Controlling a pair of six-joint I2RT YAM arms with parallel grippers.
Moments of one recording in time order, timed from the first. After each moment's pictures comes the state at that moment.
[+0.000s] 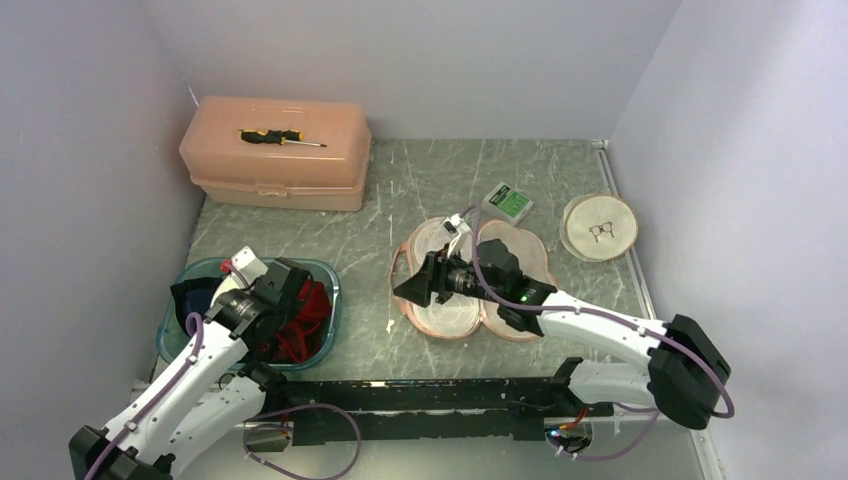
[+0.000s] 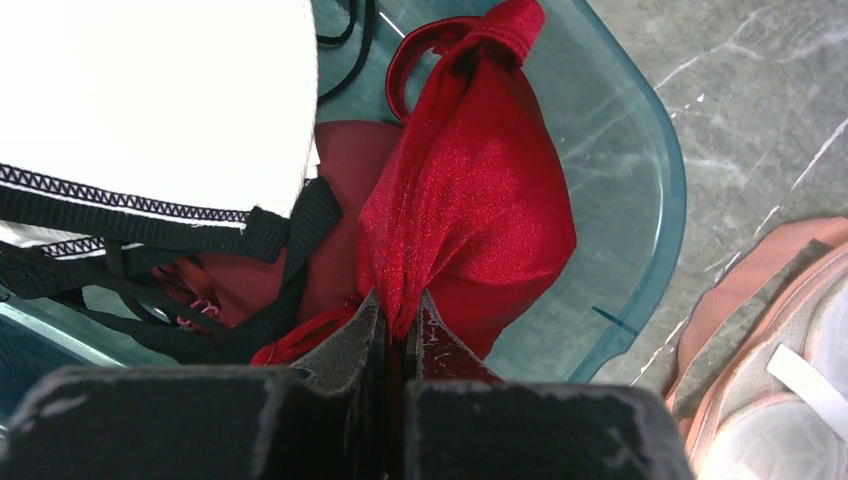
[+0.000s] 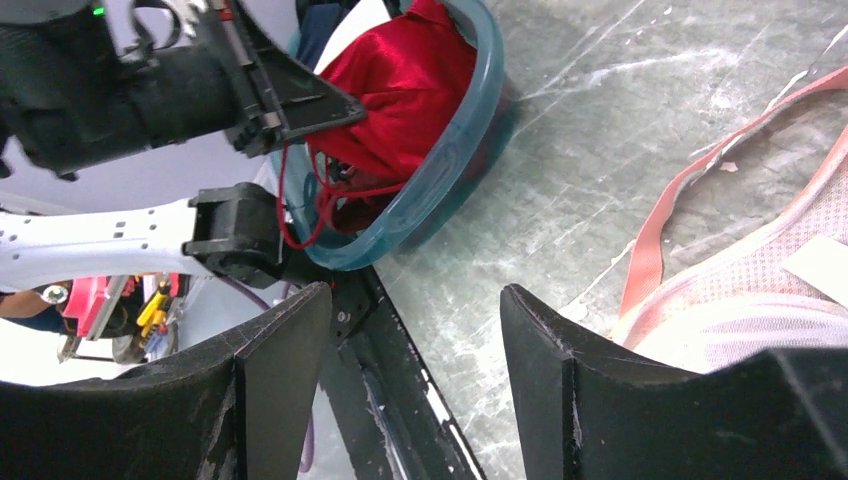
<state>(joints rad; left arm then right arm) -0.52 0.75 0.67 -1.01 -0.56 -1.17 0.87 1.20 0.62 0.32 -0.32 0.69</state>
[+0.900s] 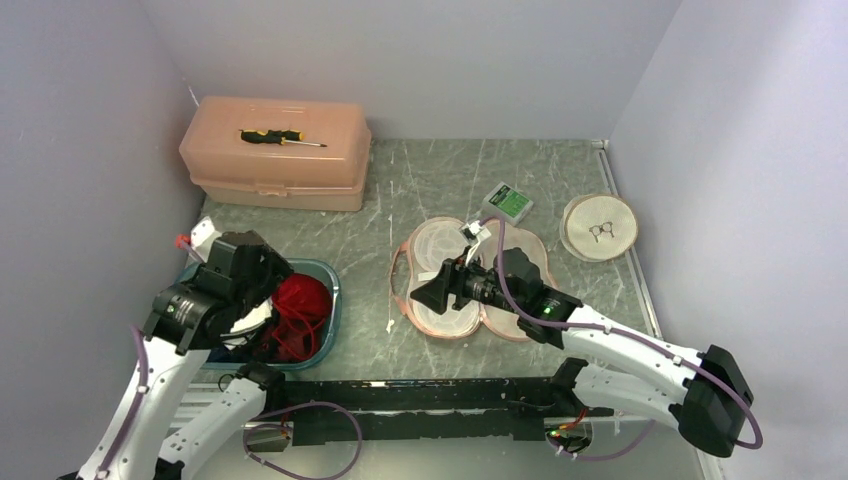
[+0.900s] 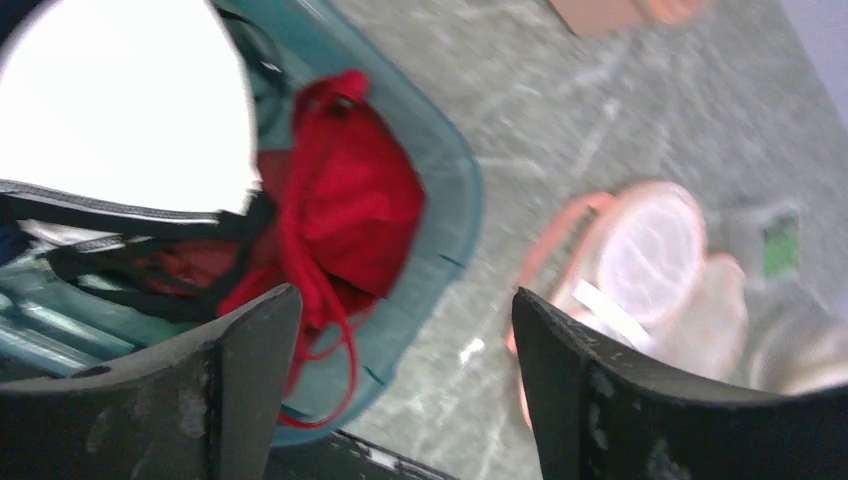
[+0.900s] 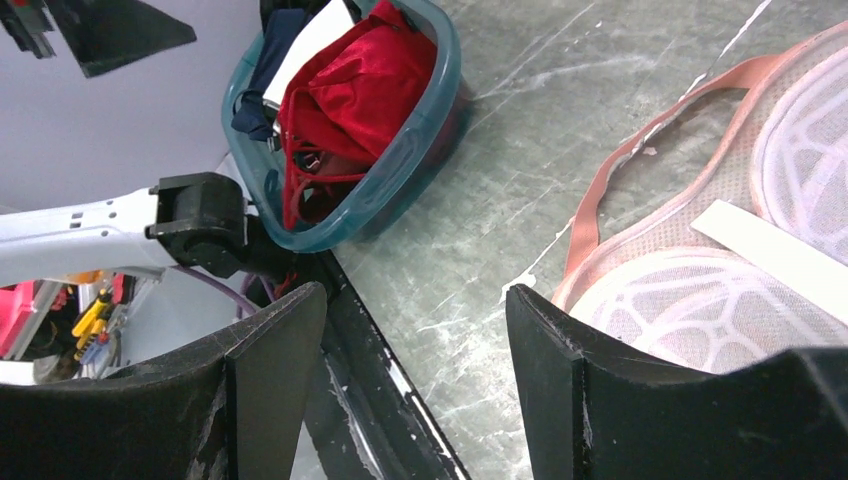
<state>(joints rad) -0.39 0.74 1.07 -1.21 -0.47 -1.09 0.87 0.96 0.56 0.15 -0.23 0.61</state>
